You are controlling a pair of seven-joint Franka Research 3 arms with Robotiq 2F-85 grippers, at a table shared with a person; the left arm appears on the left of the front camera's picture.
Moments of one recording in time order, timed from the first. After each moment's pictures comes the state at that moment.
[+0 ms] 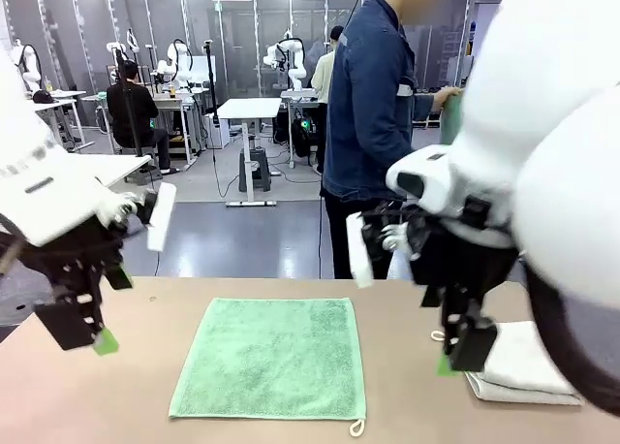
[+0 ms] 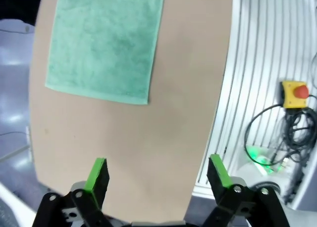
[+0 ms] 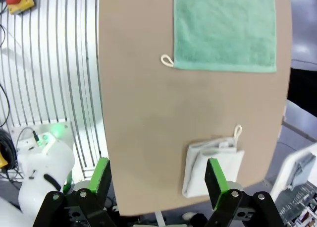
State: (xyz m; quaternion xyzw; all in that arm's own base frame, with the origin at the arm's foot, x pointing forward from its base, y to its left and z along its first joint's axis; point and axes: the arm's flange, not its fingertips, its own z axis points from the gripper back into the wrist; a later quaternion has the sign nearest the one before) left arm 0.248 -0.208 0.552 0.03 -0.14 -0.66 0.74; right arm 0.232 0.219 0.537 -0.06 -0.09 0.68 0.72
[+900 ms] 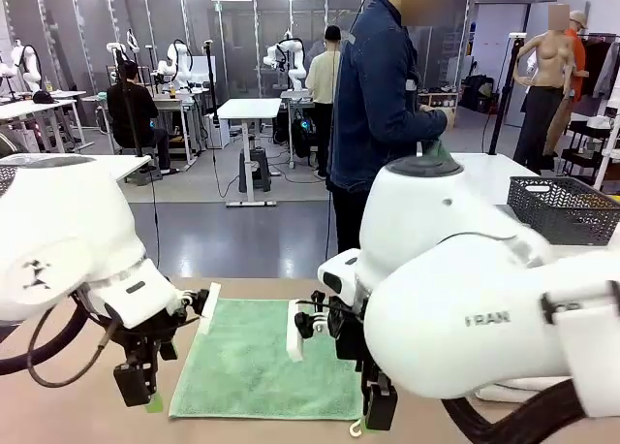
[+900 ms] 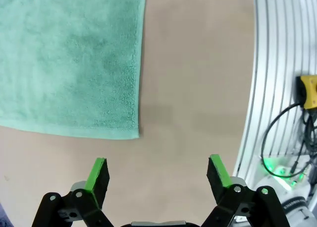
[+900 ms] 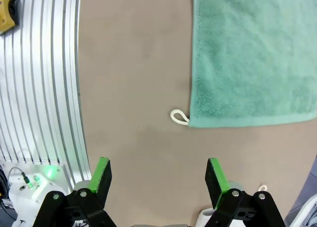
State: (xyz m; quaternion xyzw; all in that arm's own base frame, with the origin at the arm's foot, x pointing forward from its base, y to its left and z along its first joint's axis) left arm 0.332 -0.218 0.396 -0.03 -0.07 -0.69 0.72; right arm 0.282 0.277 0.402 -0.01 -0.07 0.69 0.72
